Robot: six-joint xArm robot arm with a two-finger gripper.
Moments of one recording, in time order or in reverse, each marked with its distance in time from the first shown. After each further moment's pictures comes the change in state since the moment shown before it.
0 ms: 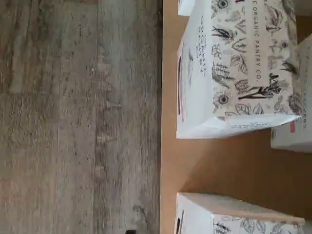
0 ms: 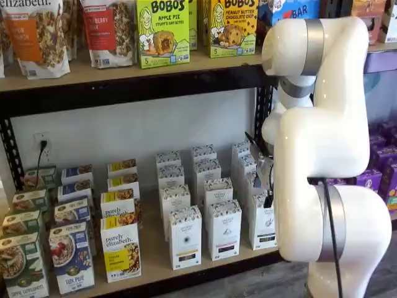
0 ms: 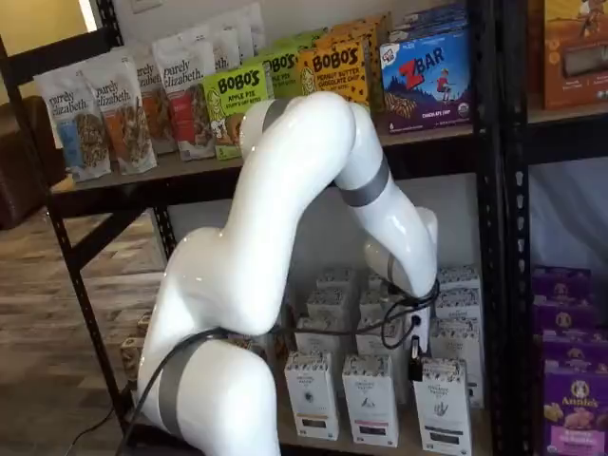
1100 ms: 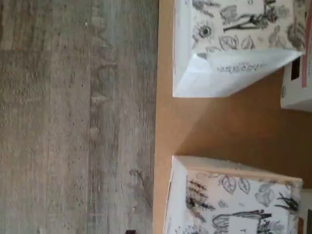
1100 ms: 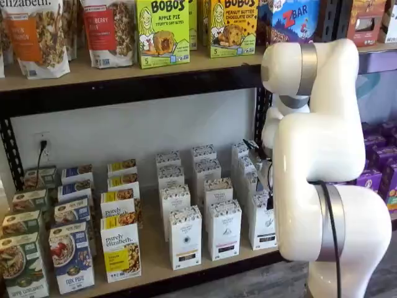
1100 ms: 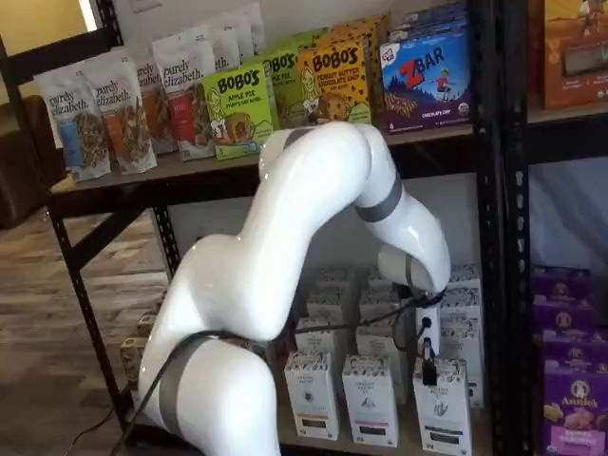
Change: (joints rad) arm -0.015 0.182 -0.248 -0.264 0.090 0.219
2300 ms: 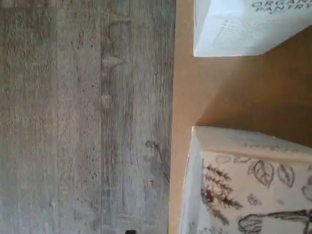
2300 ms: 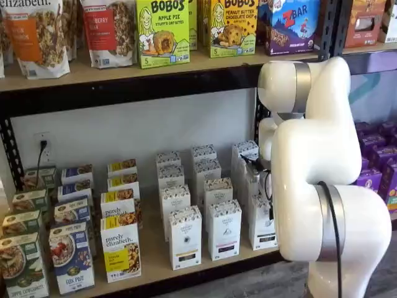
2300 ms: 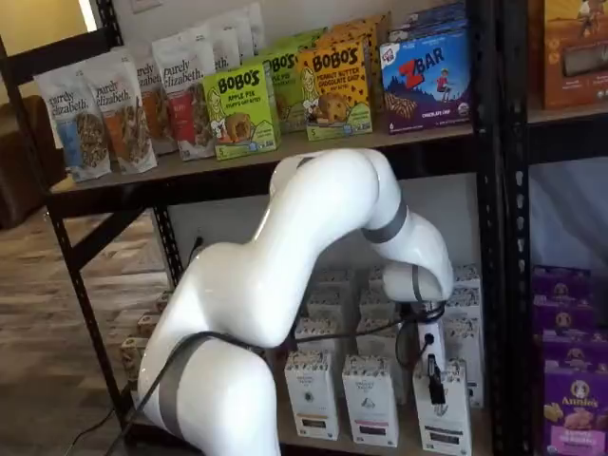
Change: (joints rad) arm 0.005 0.136 -0.138 -0.230 0.048 0.202
